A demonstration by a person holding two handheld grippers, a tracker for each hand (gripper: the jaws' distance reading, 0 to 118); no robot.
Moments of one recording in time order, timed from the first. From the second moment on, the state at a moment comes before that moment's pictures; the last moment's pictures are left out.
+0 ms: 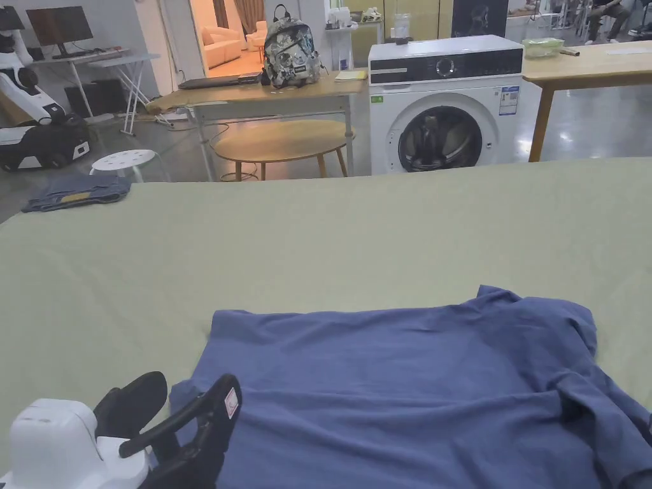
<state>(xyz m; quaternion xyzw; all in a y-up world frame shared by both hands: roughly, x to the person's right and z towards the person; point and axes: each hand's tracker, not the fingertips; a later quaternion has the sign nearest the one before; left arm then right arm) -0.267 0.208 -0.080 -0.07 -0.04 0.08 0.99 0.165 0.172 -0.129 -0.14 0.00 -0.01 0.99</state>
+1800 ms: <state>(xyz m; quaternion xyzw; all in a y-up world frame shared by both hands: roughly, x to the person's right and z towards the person) -0.353 0.129 -0.155 -0.34 0.02 0.14 0.93 0.226 0.126 -0.197 -0.31 -0.01 -0.14 0.94</state>
